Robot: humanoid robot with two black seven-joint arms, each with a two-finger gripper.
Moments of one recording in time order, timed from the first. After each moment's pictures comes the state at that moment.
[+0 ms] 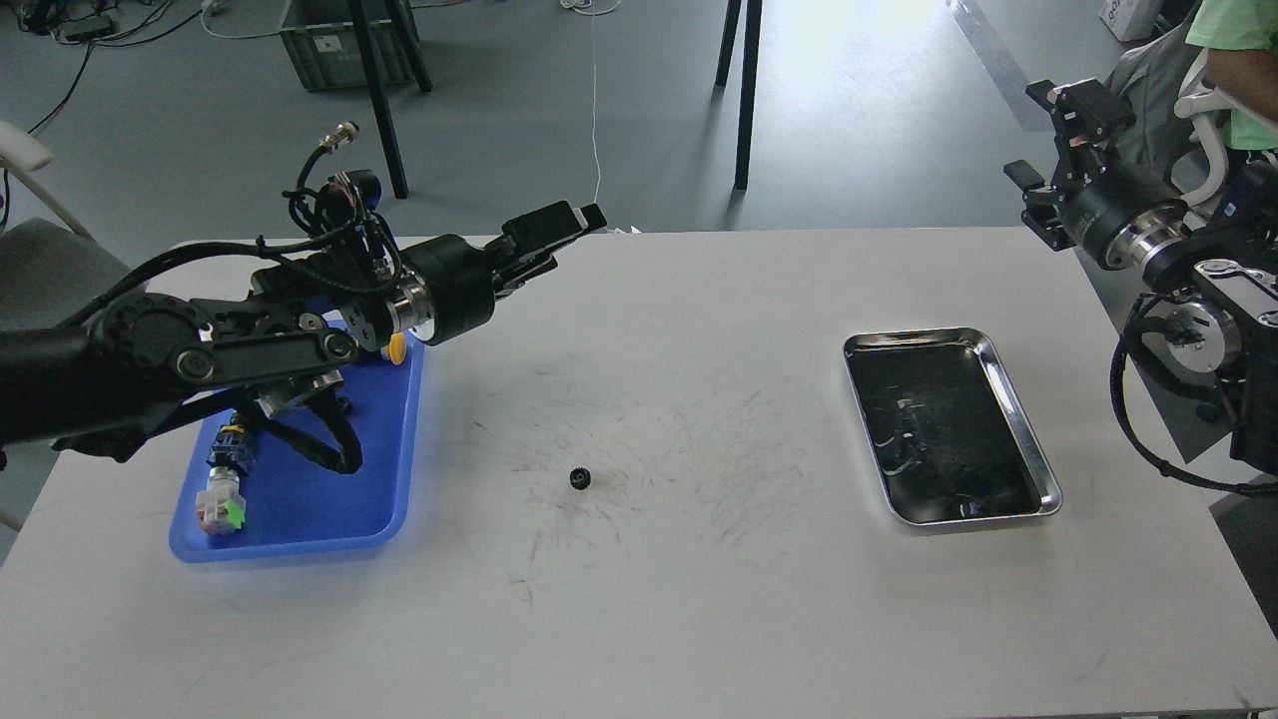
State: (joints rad) left arm -1.29 0.46 0.37 -1.20 0.44 0.11 -0.42; right arm 0.97 -0.39 0.32 0.27 -0.28 0.41 0.49
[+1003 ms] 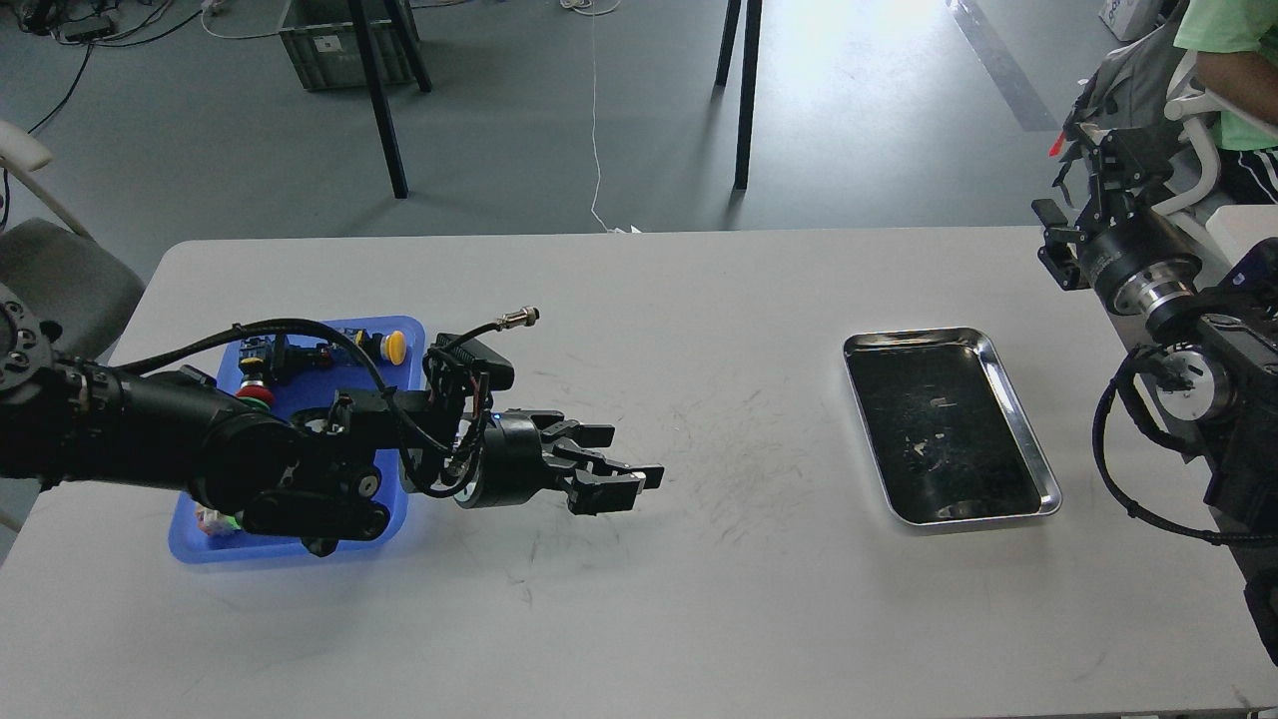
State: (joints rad) left arm -1.35 0.25 0.80 -1.25 0.88 0.36 -0.44; right arm 0.87 -0.37 0.51 0.27 -0.28 0.37 0.49
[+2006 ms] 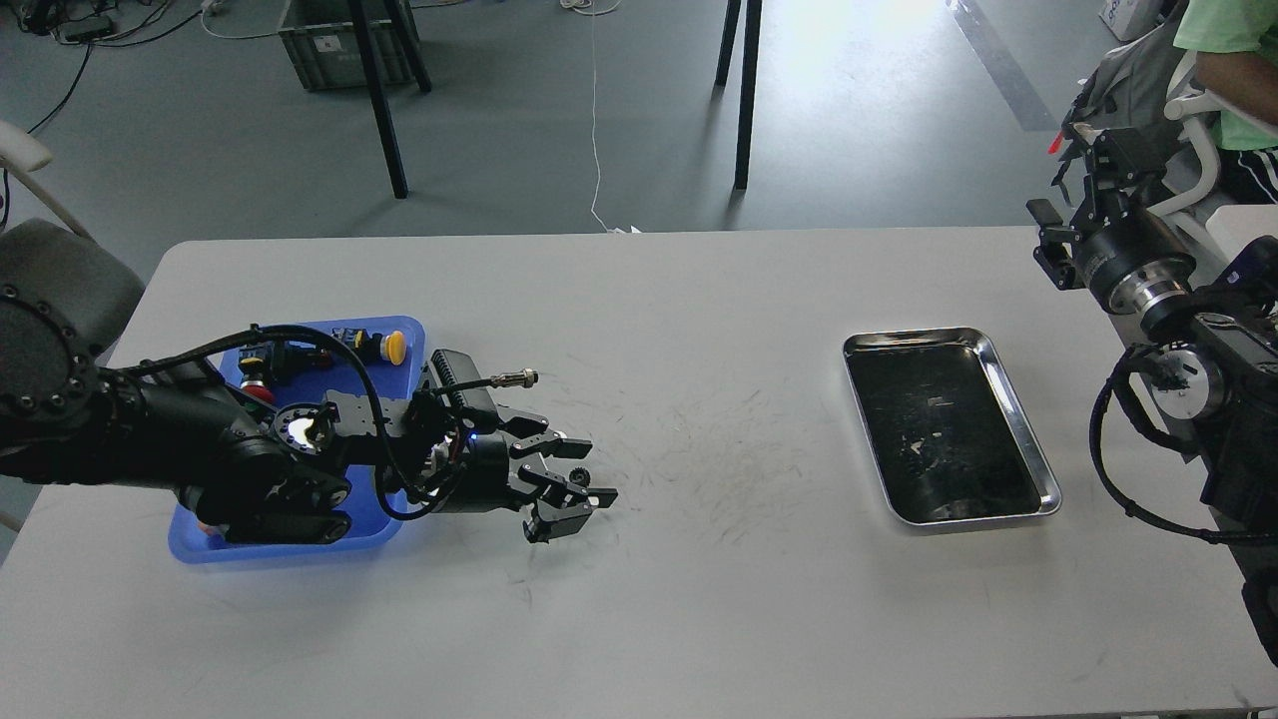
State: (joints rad) left arm -1.32 0.22 0.92 -1.12 1.14 0.47 -0.44; right arm 0.87 -0.37 0.50 0.27 -0.28 0.36 0.49
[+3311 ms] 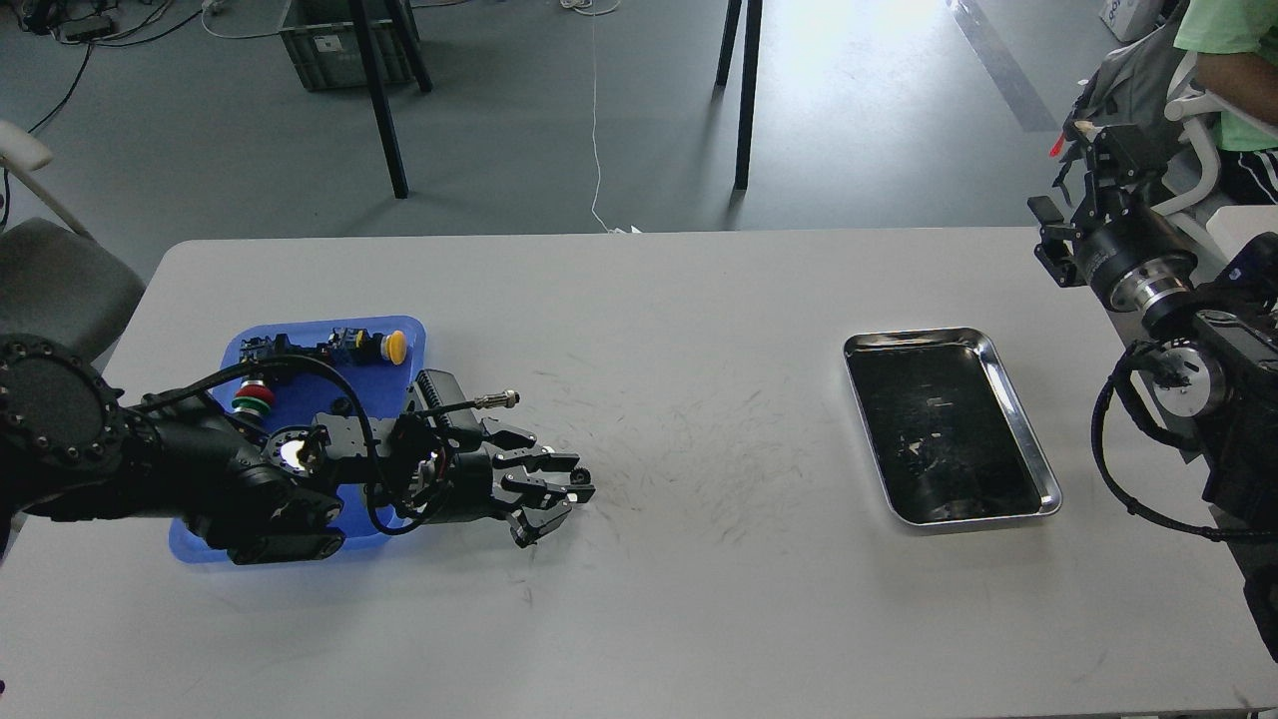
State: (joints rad) left arm -1.19 0.20 0.92 -0.96 1.15 0.49 -0.47; right arm 0.87 -0.37 0.49 0.27 -0.29 0.36 0.49
